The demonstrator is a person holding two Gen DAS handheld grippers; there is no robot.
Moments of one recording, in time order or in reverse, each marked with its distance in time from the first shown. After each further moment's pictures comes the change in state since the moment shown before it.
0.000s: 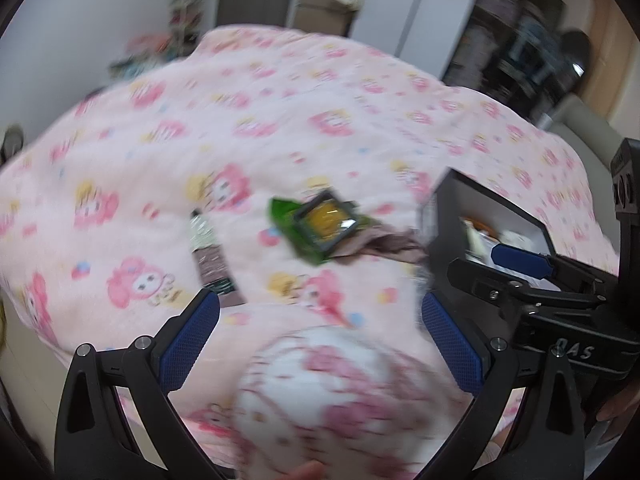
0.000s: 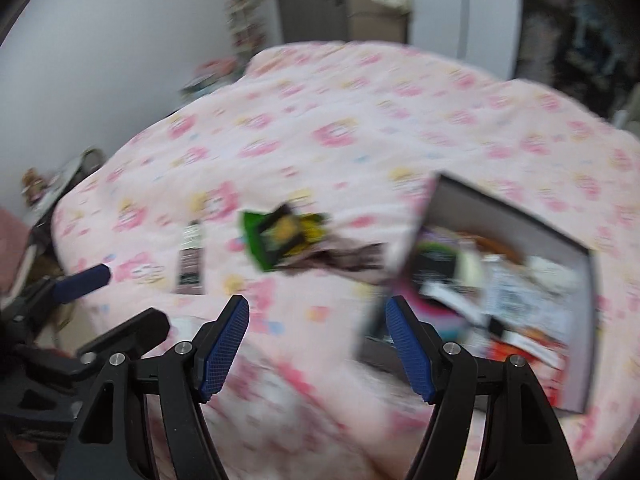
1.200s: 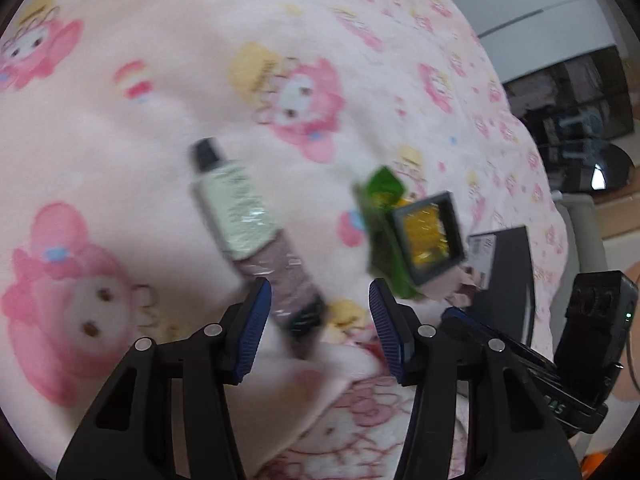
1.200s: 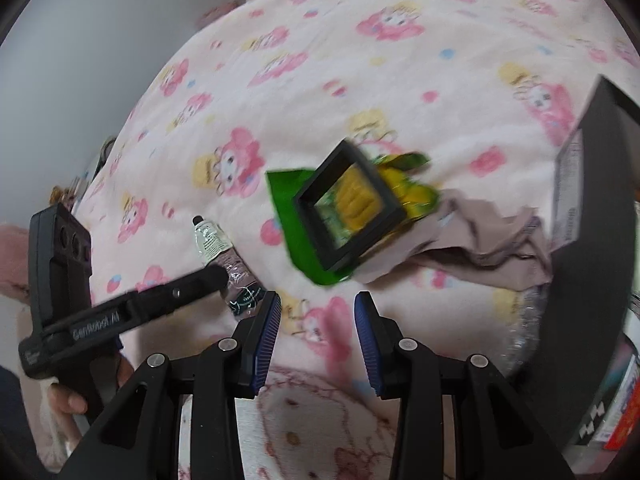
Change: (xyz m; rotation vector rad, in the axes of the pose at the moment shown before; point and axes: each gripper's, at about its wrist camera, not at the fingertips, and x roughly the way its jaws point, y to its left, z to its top) left arm 0.161 0.116 0.015 -0.439 0.314 -0.206; right arm 0.161 0.015 0.033 0.129 0.304 0.210
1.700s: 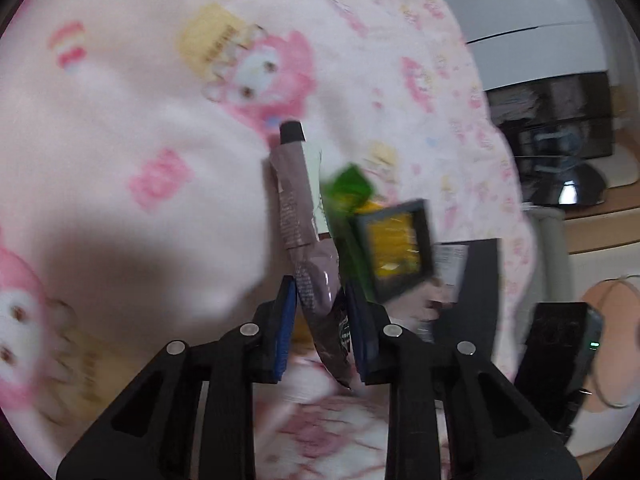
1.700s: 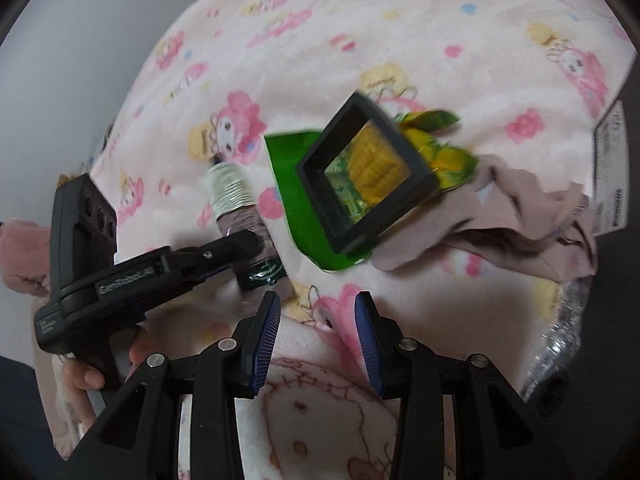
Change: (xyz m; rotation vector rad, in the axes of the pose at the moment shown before) left arm 0.034 -0.011 0.011 -0.070 0.057 -0.228; right arm 0.015 -0.016 -0.007 0.082 0.038 0.047
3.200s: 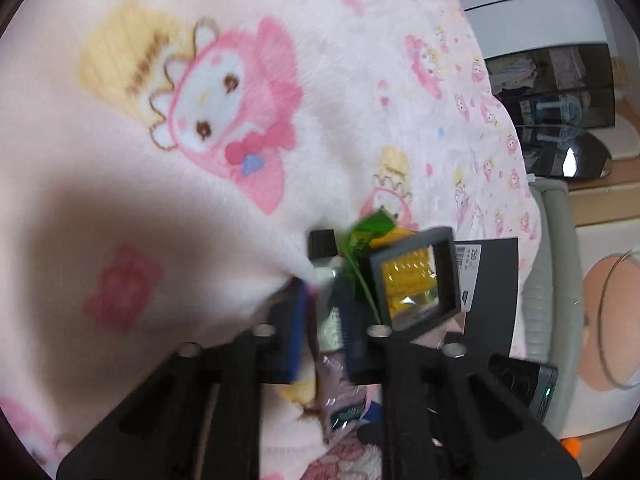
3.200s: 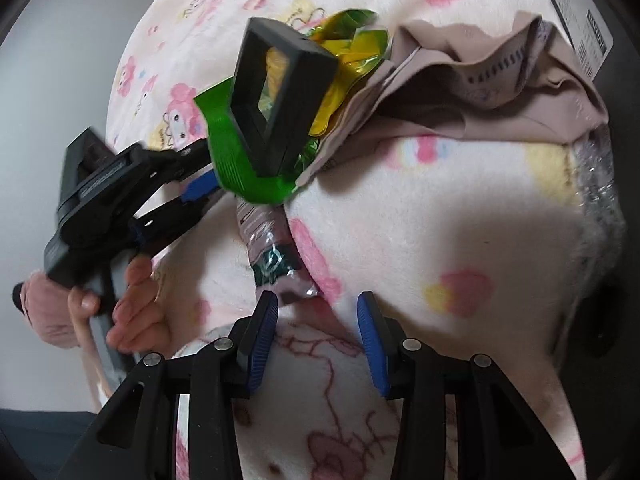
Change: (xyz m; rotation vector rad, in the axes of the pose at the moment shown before) left arm -0.004 0.014 0.038 0.113 0.067 0.078; right arm 0.032 -0.041 -0.031 0.243 0.109 0.111
